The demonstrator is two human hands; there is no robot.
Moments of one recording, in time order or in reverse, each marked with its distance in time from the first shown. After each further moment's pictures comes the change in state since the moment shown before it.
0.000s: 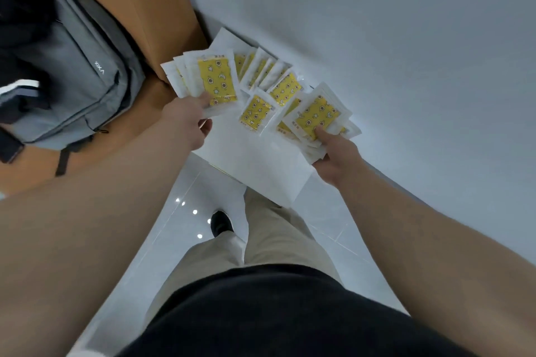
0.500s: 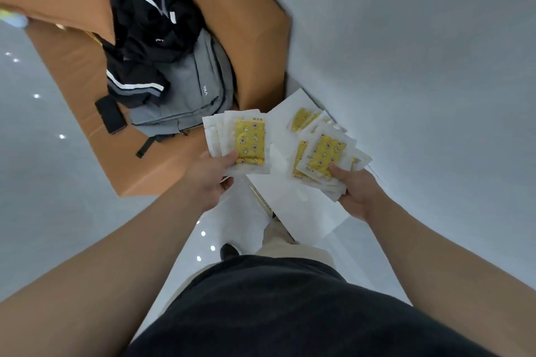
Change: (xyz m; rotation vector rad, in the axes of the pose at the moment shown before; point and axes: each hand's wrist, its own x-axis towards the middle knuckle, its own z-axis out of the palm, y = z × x) left_hand -0.116 -0.029 -0.099 -0.262 0.024 0.028; right_hand -0.055 -0.021 0.050 -0.504 -0.408 -0.005
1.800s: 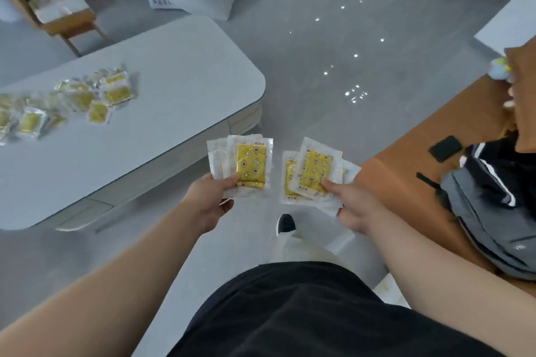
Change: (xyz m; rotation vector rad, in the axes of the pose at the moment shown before) left_hand -0.307 -0.480 -0.377 -1.338 0.761 0.126; right_hand -0.244 0.452 0.264 -1.499 -0.906 0.252
